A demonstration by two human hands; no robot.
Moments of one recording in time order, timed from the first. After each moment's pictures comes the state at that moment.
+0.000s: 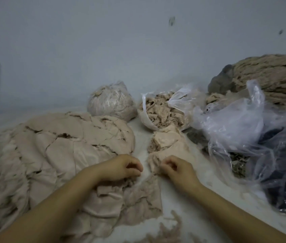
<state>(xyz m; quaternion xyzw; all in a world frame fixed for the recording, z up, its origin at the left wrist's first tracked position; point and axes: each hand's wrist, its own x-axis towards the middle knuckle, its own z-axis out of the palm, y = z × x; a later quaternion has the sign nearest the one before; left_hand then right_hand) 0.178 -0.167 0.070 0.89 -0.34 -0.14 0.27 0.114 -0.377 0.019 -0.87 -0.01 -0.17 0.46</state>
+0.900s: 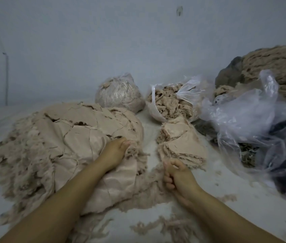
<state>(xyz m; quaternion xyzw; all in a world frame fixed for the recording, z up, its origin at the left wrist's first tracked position) 0.177 -0.135 0.058 0.91 -0.20 0.09 0.35 0.078 -0.319 0.012 -0.56 0.11 -0.01 0.82</state>
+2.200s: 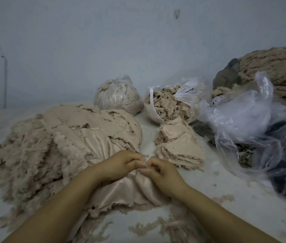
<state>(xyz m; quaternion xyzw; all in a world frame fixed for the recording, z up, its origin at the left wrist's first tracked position) 0.148 -0.138 0.069 0.86 -0.38 -0.09 0.33 0.083 -0.303 0.029 -0.84 -0.12 -0.11 0.52</state>
